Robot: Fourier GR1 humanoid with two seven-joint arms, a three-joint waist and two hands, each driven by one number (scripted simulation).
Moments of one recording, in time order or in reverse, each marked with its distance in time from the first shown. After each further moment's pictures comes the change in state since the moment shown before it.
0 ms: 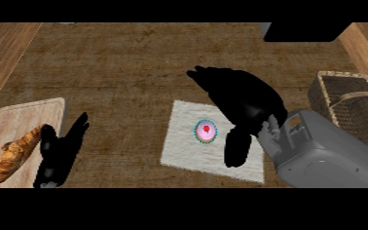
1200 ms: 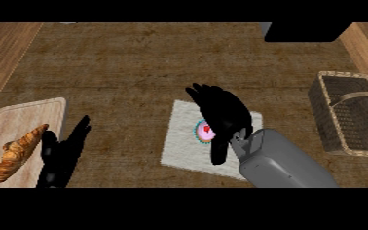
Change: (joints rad) left arm 0.034 -0.051 0.036 -0.024 -0.053 -0.039 -0.013; right arm 0.235 0.202 0.013 0.198 0.414 -0.043 -0.217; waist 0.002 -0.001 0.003
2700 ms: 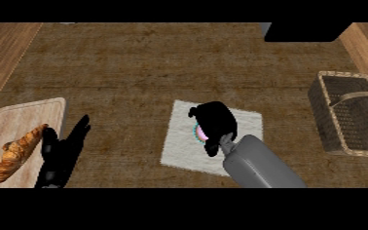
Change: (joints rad) left arm -0.006 -0.044 0.060 -0.009 -0.055 -0.050 0.046; right arm 0.104 0.159 -0.051 0.290 0.325 -0.019 -0.237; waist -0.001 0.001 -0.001
